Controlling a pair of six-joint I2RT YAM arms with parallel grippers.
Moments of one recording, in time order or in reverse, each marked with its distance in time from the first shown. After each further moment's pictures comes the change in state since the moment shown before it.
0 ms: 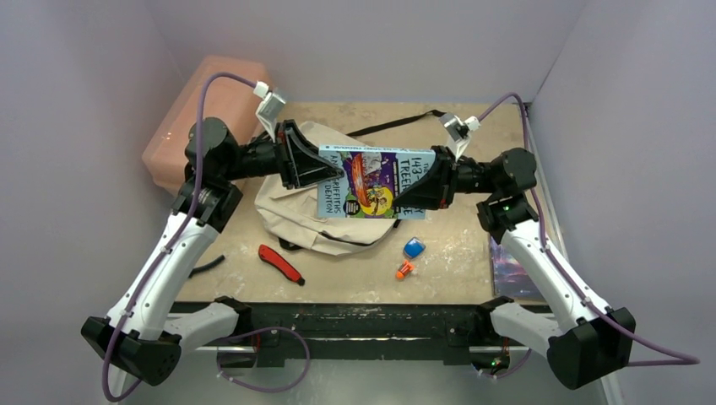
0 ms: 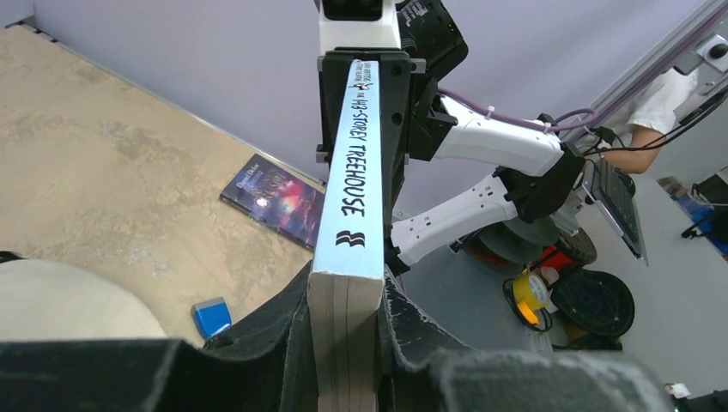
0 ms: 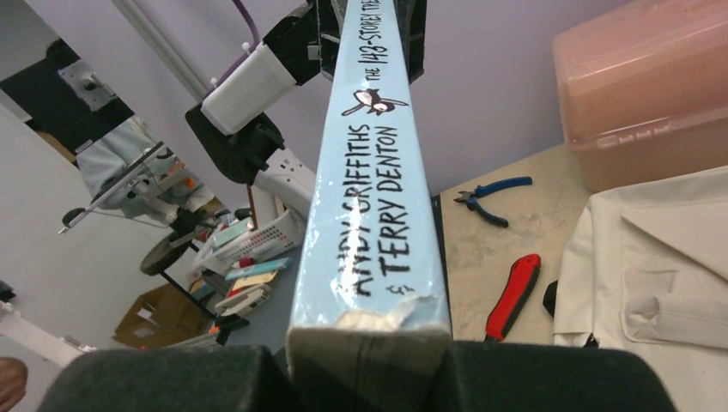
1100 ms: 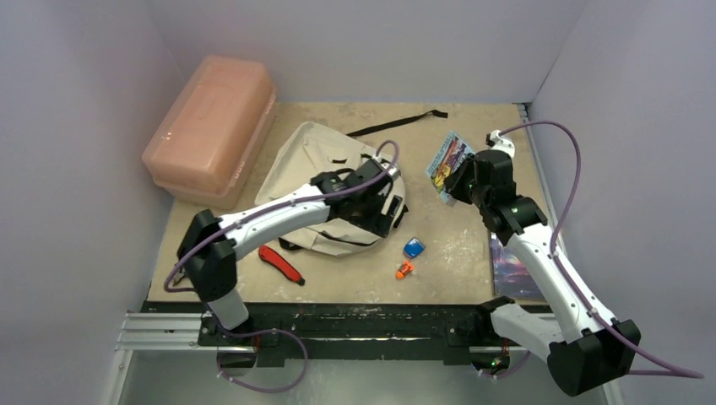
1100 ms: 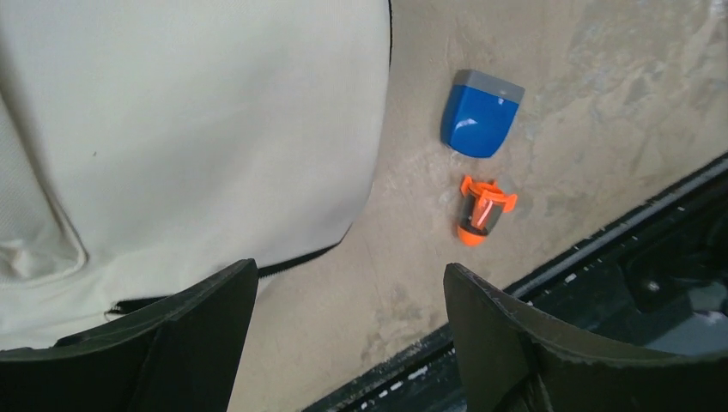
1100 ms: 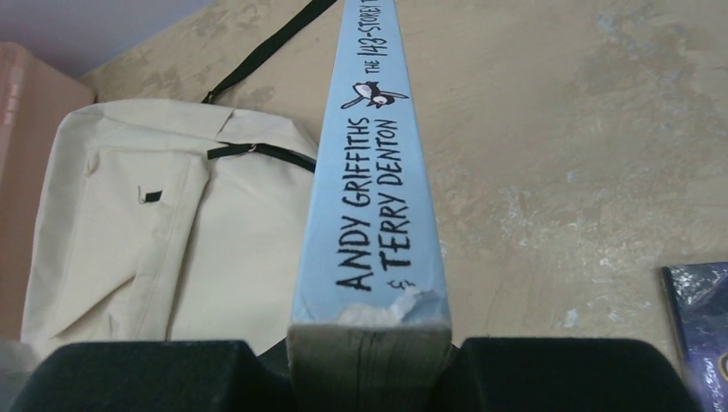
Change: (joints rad) left arm -0.504 0.544 0.167 -0.762 -1.009 0.207; right arm -0.026 -0.023 0.045 -1.015 1.425 -0.276
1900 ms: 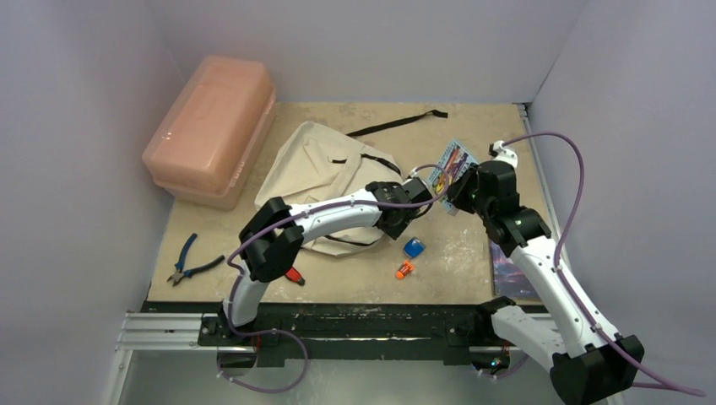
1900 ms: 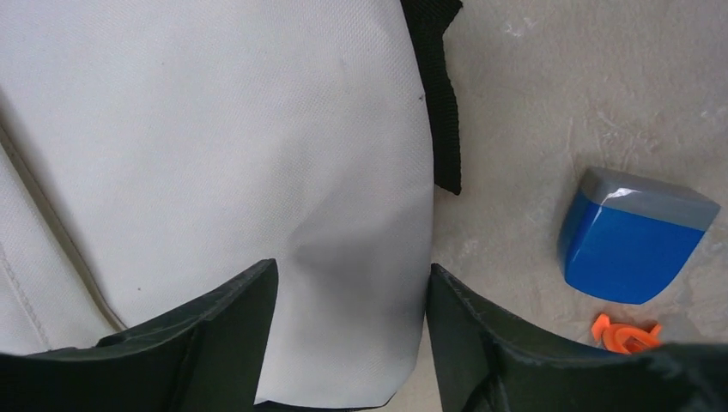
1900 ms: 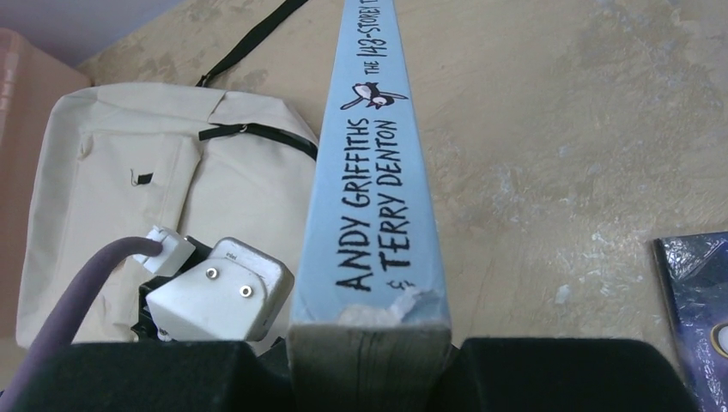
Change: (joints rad) left arm -0.135 0.438 0.278 -0.030 -0.412 0.183; right arm -0.001 -0.099 -0.080 -0.021 0.011 0.011
